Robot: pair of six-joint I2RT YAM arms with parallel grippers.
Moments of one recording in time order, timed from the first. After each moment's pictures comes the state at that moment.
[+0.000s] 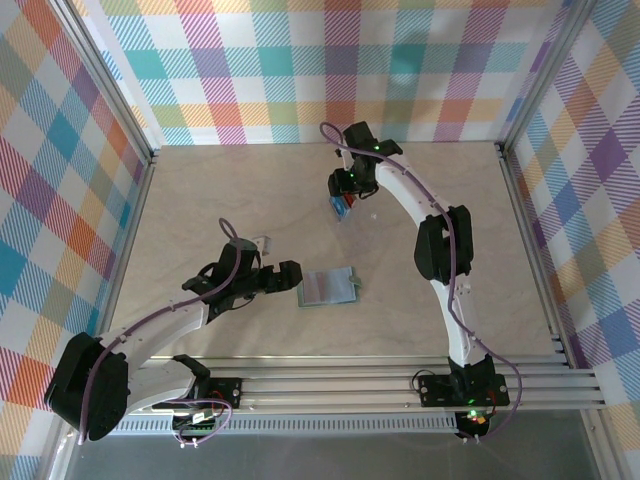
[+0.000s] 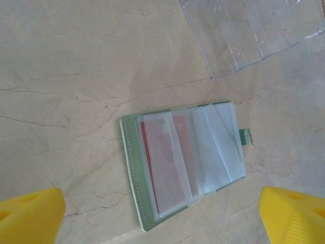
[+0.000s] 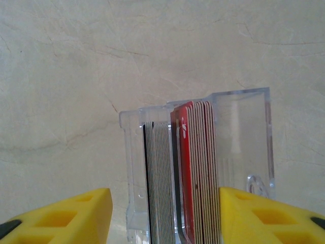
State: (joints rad) left arm -0.52 1.13 0.57 -0.18 0.20 -0.66; right arm 0.46 2.35 2.25 -0.98 -0.13 0.17
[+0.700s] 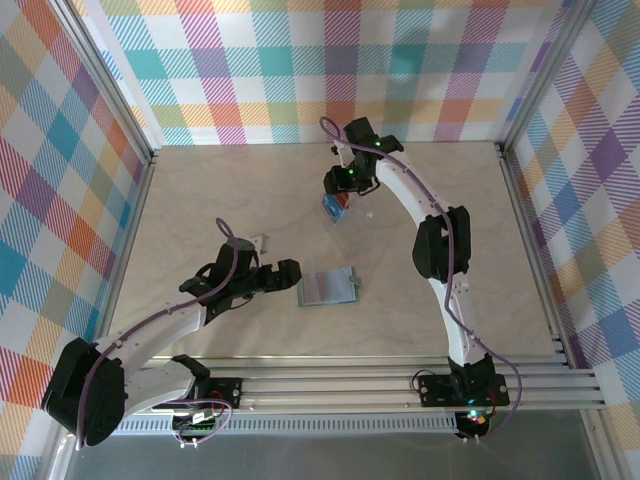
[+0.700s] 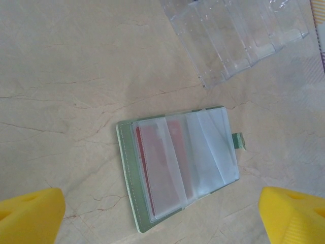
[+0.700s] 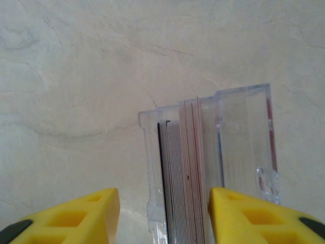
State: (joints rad) left arm -0.52 1.10 0.56 -0.18 0.20 -0.66; right arm 0.44 2.38 2.34 -1.03 -0.28 0.15
